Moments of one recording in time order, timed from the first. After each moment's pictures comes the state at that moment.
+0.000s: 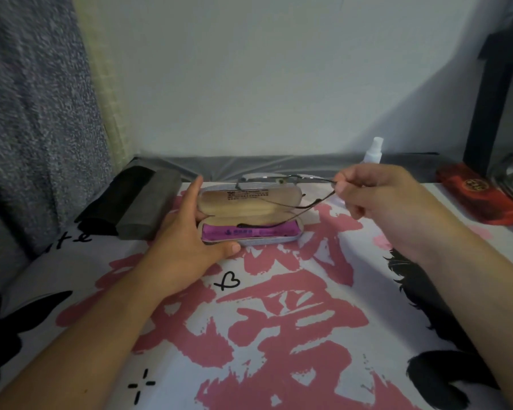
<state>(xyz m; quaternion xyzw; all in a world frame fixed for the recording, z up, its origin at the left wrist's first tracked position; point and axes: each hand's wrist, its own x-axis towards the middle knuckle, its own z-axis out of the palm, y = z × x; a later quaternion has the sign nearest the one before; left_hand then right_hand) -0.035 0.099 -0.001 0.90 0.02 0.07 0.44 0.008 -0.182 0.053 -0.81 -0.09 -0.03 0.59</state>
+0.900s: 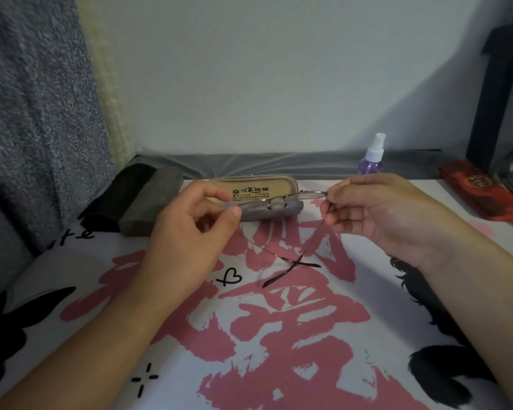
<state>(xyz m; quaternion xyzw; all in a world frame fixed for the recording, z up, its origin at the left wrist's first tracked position) -0.064 0.069 0.021 0.83 -0.03 0.22 0.51 0.002 -0.175 0.051 -0.70 -0.08 0.11 0.70</state>
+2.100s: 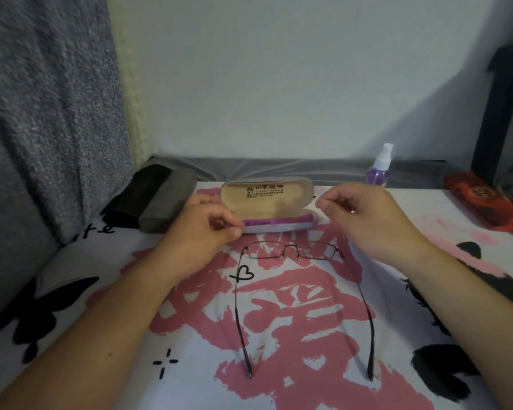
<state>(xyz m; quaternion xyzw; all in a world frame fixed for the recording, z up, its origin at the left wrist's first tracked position) -0.028 0.108 0.000 0.89 0.00 0.11 0.44 0.017 -0.165 0.021 -0.88 -0.20 -0.10 0.42</state>
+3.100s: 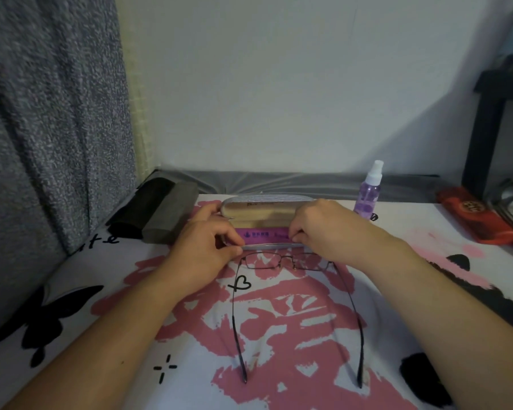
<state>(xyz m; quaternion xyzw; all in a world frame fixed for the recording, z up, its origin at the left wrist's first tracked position) -0.021 0.109 -0.018 0.89 -0.09 0.17 0.42 0.046 -0.134 0.024 -0.92 -0.38 -0.10 0.03</state>
